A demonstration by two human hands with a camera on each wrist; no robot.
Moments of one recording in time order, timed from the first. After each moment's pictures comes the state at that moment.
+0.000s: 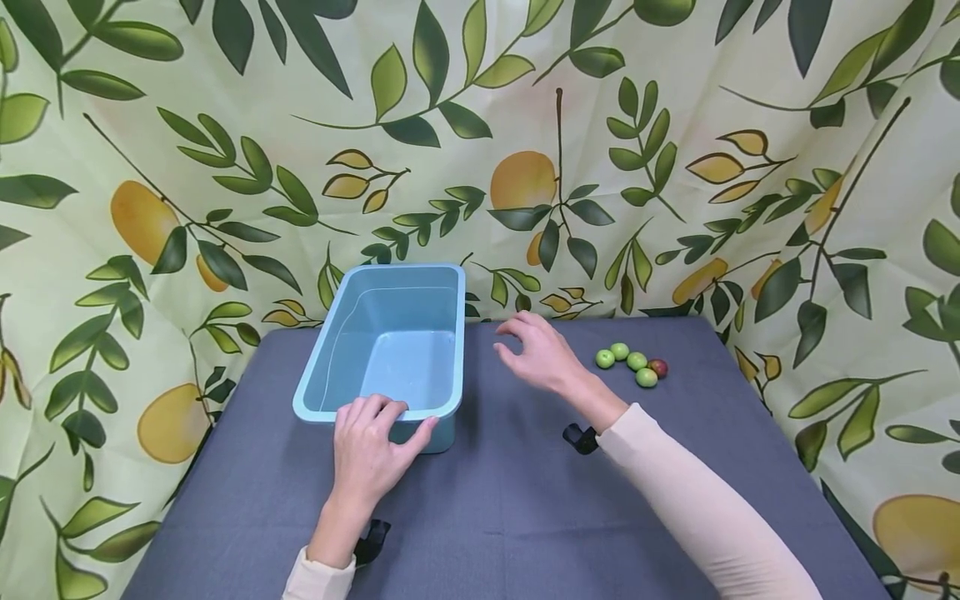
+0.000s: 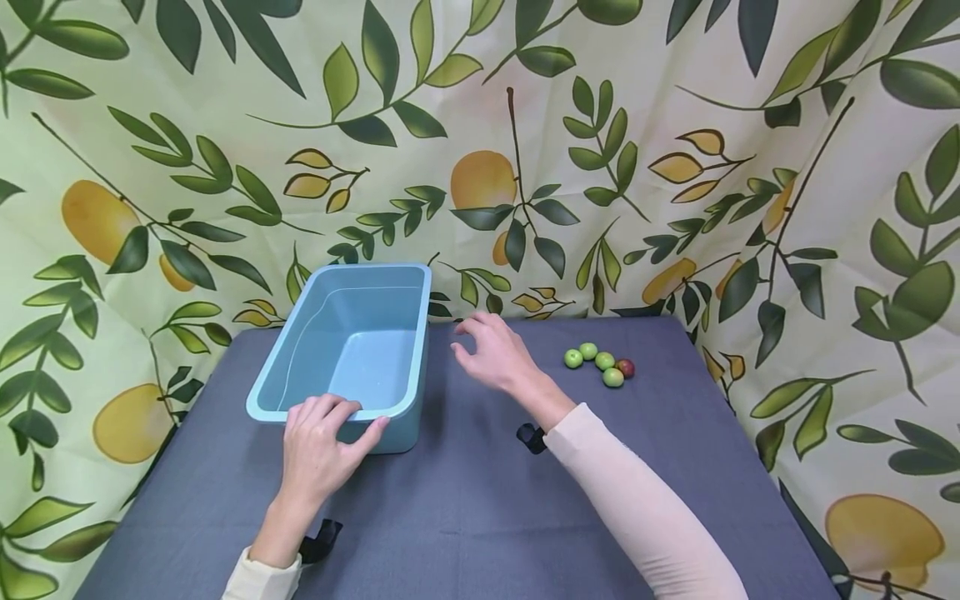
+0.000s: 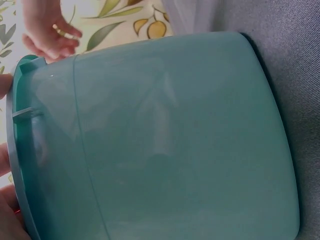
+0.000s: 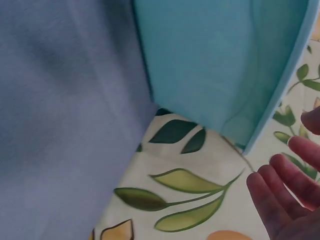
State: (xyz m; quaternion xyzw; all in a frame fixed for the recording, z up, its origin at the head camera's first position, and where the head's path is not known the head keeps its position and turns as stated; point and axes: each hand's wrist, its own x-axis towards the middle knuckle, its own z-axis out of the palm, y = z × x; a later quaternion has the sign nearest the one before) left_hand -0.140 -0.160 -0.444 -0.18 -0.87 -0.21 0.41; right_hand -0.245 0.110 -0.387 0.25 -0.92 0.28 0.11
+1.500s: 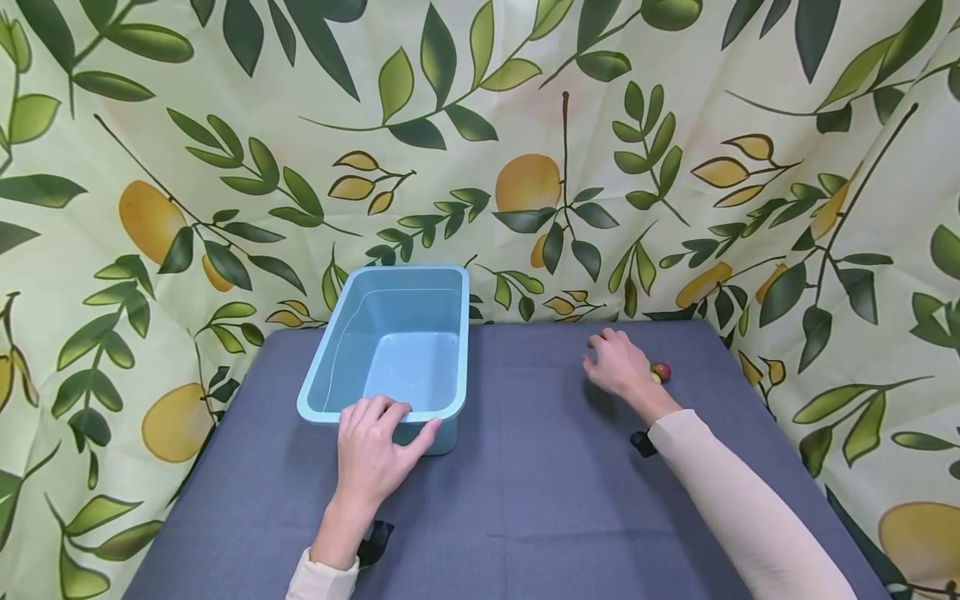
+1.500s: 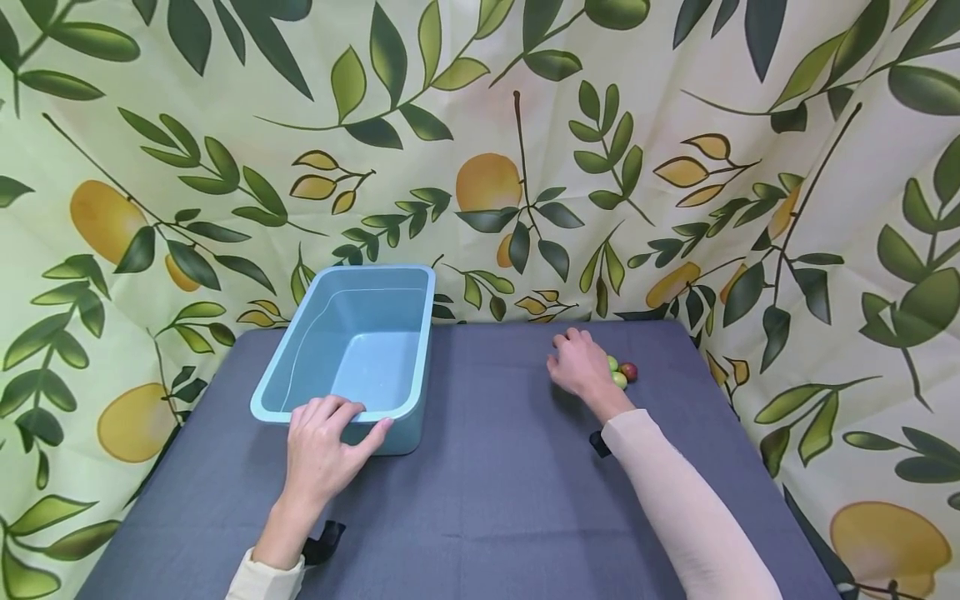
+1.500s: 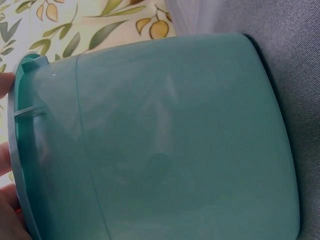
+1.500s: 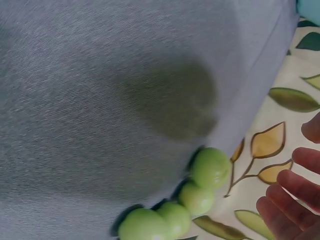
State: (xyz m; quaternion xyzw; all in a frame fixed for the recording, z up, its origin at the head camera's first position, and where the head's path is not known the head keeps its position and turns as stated) left_hand -0.139 -0.160 -0.444 -0.17 -0.87 -0.22 0.40; right_hand -0.279 0.225 -0.459 0.11 -0.98 0.12 0.07
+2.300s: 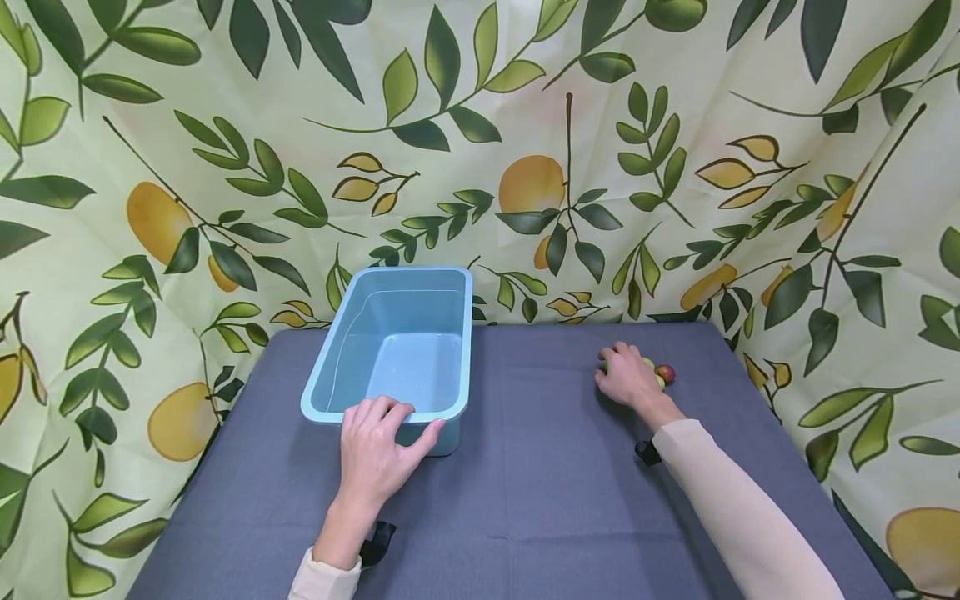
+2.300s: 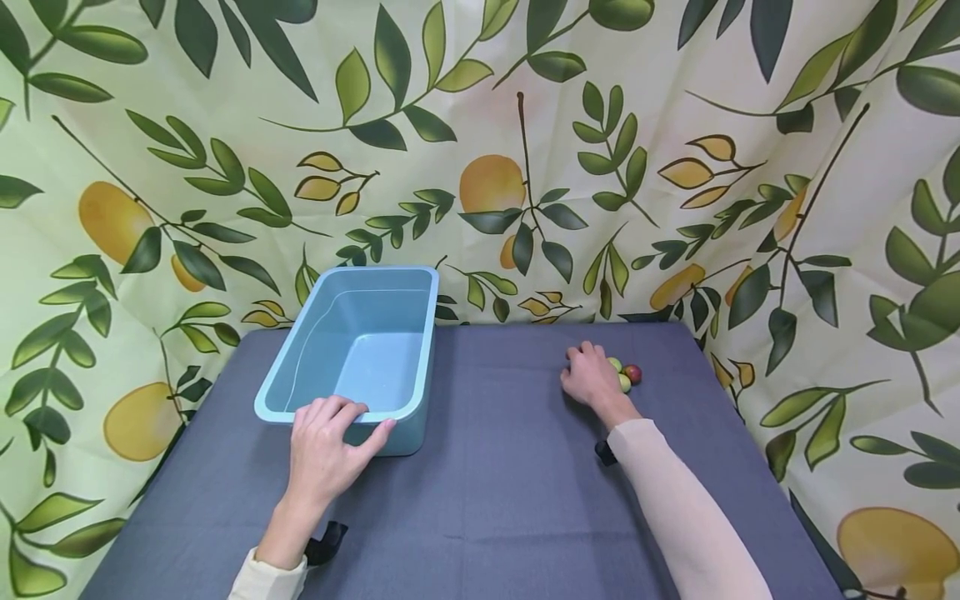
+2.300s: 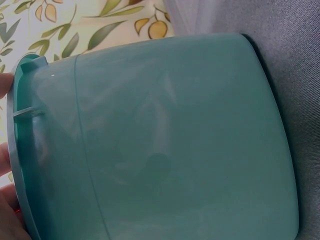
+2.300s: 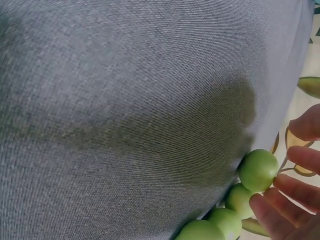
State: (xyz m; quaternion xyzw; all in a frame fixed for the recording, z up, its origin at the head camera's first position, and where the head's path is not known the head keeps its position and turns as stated) left_hand -0.139 -0.160 -0.444 -0.17 -0.87 -0.21 0.40; right_hand -0.282 0.243 -0.488 0.10 -0.99 0.14 0.02
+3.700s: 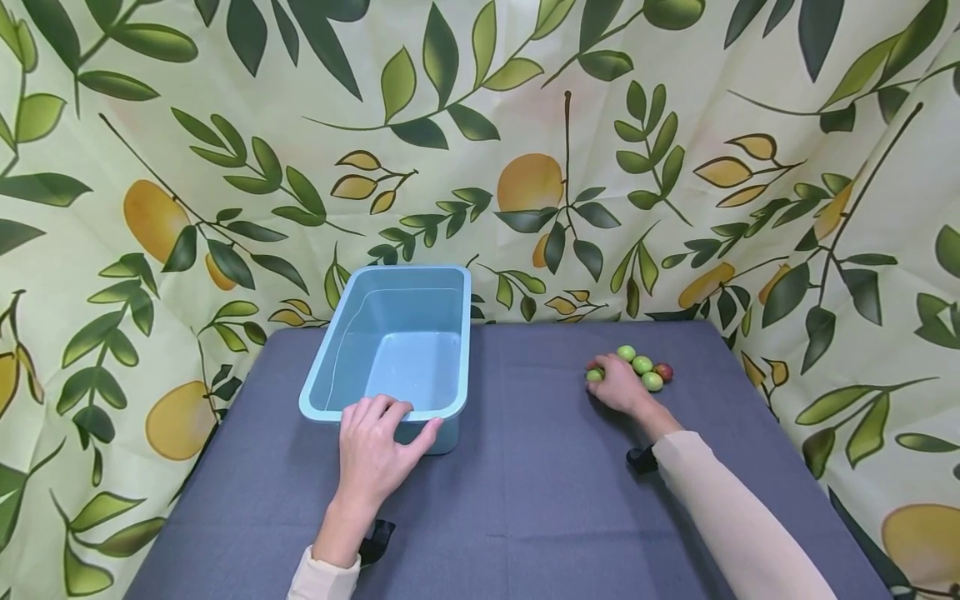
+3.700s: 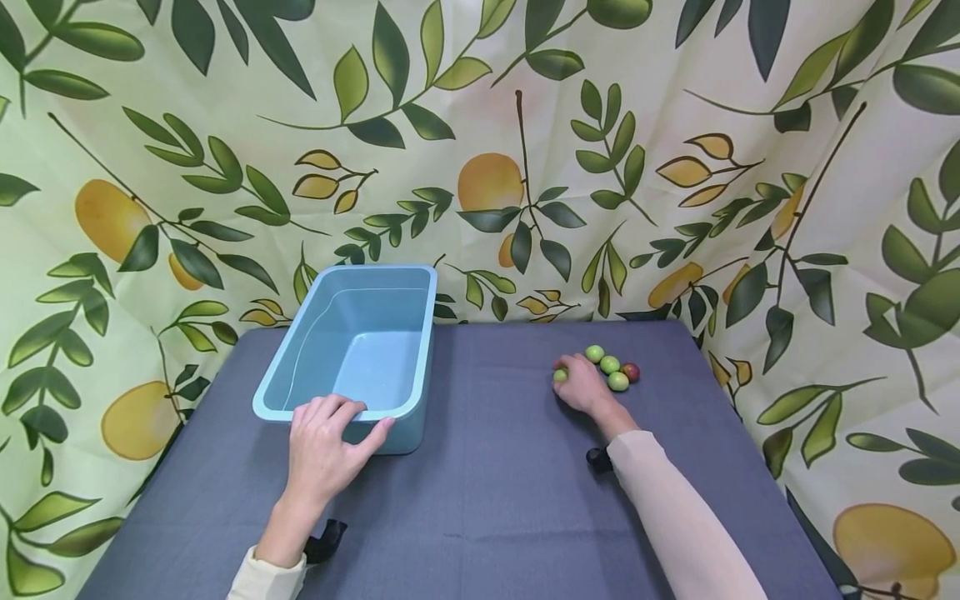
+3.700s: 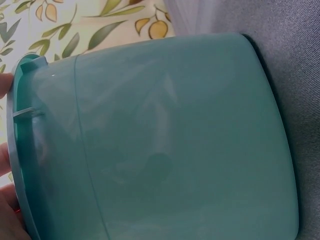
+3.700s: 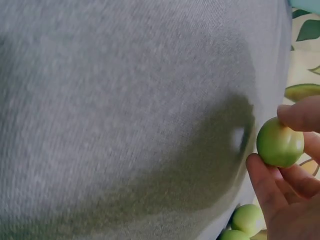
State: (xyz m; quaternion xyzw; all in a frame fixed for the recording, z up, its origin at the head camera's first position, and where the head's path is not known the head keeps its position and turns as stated) left_hand -0.140 -0.160 -0.446 -0.17 -0.87 -0.22 0.41; right_hand -0.273 0.240 -0.503 0.12 -0.95 0.29 0.02
